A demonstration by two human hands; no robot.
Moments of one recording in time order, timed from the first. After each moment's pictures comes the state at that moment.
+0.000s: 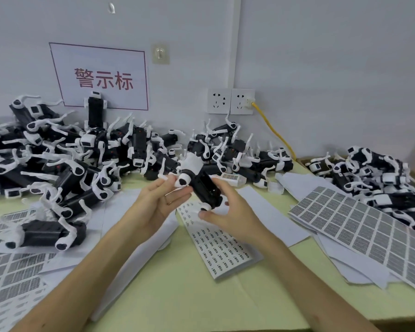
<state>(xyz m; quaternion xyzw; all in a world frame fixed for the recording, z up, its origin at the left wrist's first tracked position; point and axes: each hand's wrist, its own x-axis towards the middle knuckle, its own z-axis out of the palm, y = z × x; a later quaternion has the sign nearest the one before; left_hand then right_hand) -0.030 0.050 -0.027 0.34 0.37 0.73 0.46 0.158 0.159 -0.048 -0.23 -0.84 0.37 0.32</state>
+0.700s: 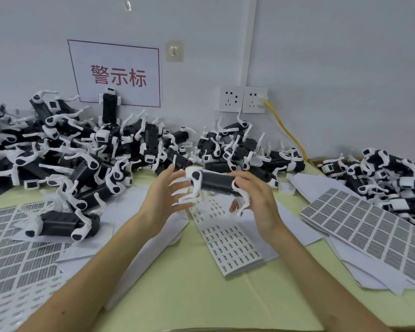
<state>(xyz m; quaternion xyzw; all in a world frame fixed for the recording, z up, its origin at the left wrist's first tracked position) -0.030 0.047 -0.023 0.31 0.51 0.69 0.41 0.164 0.154 -0.025 -0.17 -0.67 0.58 0.43</state>
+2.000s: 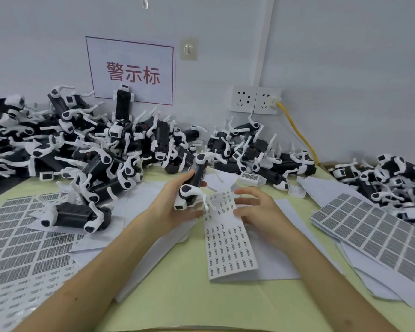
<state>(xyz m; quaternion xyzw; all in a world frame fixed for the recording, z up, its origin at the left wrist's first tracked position) -0.036 0.049 -0.032 0.25 0.46 0.67 0.52 0.160 0.161 -0.038 -0.33 -0.65 0.62 0.30</state>
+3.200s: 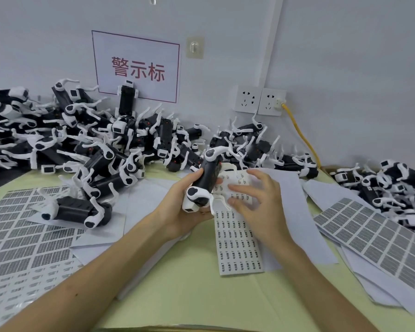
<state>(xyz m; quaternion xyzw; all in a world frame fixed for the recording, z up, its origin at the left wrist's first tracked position) -0.012 0.041 -0.025 0.26 0.36 0.68 0.58 0.156 0.157 -0.045 -0.26 -0.83 0.21 0.45</state>
